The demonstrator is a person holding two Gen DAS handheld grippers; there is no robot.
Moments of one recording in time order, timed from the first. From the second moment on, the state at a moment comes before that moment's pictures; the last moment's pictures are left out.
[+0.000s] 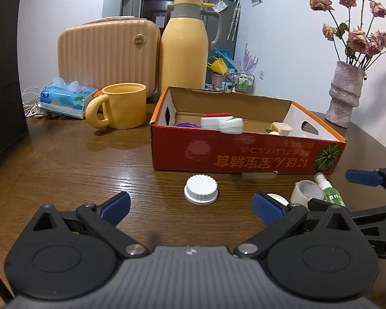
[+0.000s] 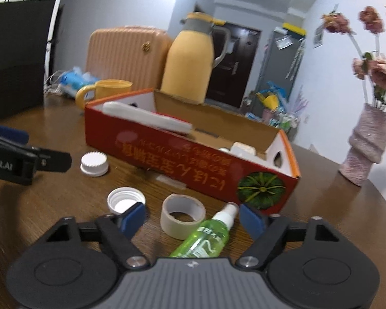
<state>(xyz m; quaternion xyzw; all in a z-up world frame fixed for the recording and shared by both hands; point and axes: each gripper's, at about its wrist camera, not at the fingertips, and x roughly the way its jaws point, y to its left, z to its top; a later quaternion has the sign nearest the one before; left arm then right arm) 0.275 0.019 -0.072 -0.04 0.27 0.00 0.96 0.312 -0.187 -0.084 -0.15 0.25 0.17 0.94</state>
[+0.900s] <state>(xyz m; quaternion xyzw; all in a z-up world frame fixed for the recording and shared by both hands) 0.279 0.042 -0.071 -0.07 0.28 0.02 0.96 0.351 -0.192 -0.092 -0.08 0.29 0.21 0.93</state>
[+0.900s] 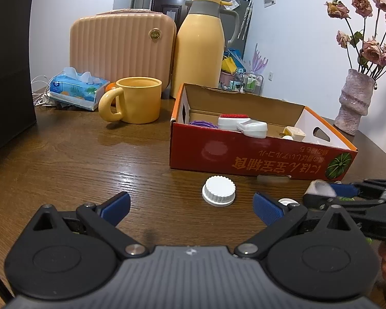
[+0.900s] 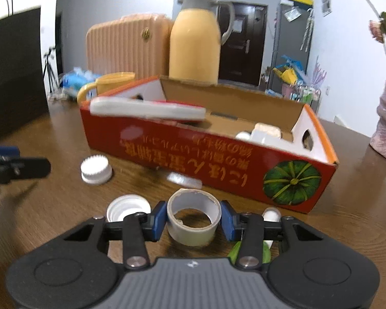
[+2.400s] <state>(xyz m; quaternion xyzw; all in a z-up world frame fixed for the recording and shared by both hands) 0.335 0.021 -0.091 -0.03 0.33 0.05 0.94 0.333 -0.251 -0.077 0.02 0.23 0.12 0.97</state>
